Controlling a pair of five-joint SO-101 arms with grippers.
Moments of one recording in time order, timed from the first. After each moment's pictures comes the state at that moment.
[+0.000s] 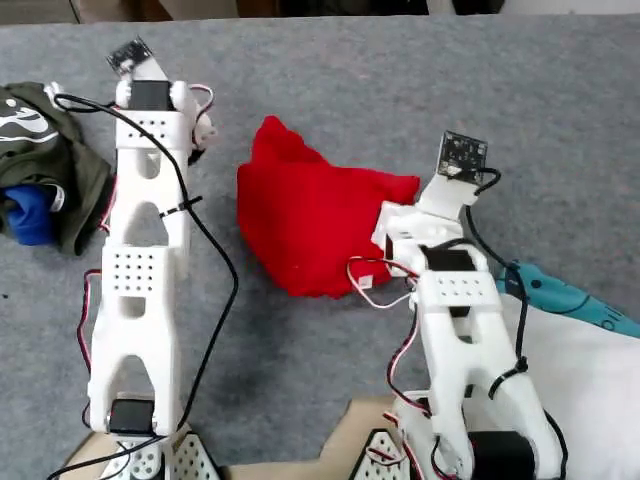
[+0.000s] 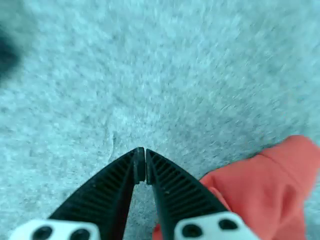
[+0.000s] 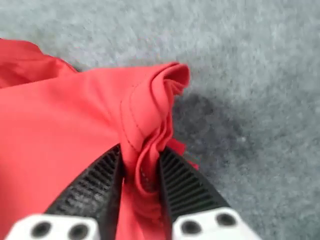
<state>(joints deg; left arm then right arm) -1.9 62.9 -81.2 98.1 26.7 -4.6 -28.1 59.5 28.4 -25.6</state>
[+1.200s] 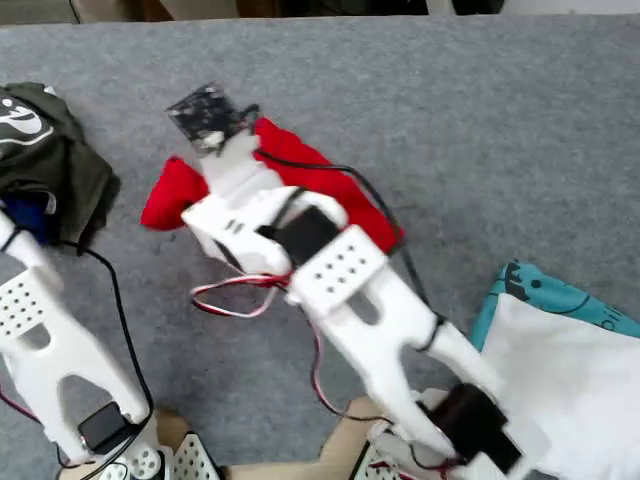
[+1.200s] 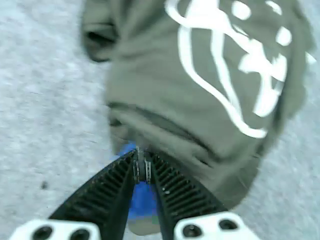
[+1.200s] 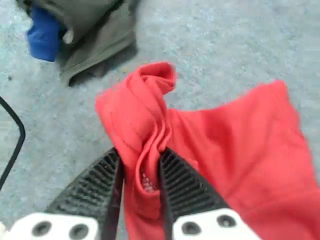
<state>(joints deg) -42.5 57.8 -87.5 100.3 19.0 -46.8 -11.9 12.1 54.0 -11.3</state>
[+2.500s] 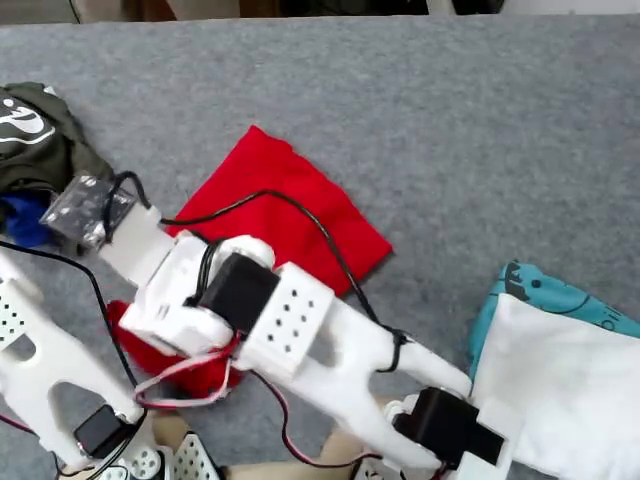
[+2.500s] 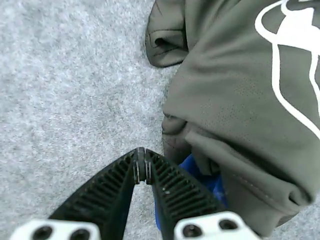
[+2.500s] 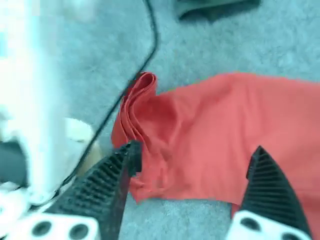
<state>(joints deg) -48.3 57.6 -82.3 100.3 15.0 -67.3 -8.3 -8.7 83.4 -10.3</state>
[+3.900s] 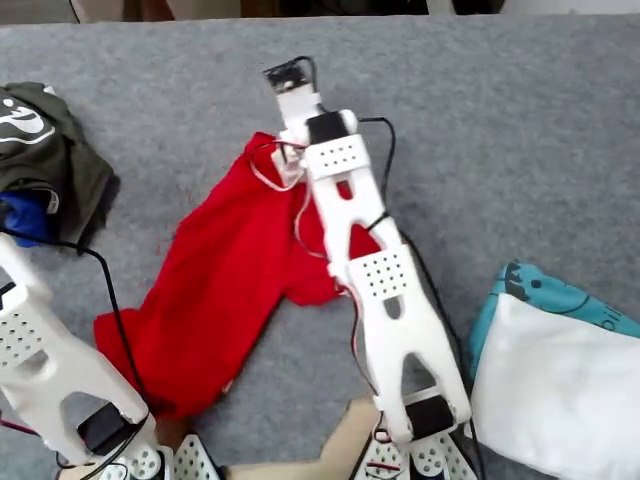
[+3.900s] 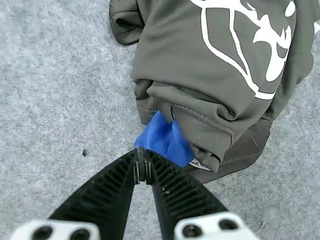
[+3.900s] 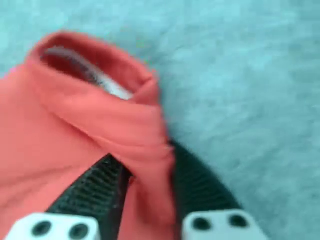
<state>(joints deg) -43.1 35.4 -62.0 100.3 12.9 -20.2 76.9 -82.6 84.5 -3.6</state>
